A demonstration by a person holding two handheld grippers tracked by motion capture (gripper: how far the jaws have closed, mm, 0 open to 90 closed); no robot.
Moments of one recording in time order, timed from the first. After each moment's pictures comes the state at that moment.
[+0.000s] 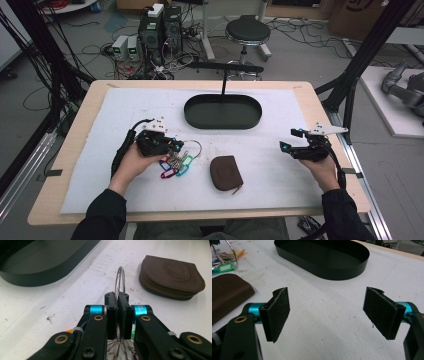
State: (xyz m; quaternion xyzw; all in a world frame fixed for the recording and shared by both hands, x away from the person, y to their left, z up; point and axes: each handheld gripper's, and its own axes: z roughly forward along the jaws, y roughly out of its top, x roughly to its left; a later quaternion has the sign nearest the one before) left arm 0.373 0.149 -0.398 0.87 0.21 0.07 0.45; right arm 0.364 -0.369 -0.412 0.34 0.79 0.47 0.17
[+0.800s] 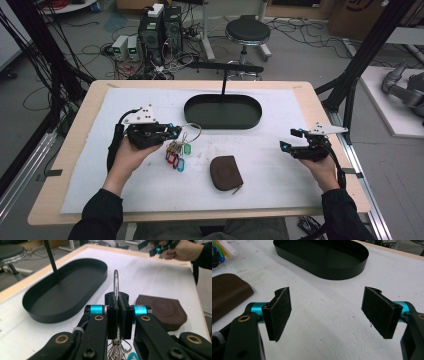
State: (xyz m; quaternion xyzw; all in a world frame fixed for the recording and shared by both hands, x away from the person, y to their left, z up) left arm 0.358 0.159 -0.347 0.81 0.19 0.13 0.54; right arm 0.365 -0.370 -0.413 0.35 0.79 0.47 0.18
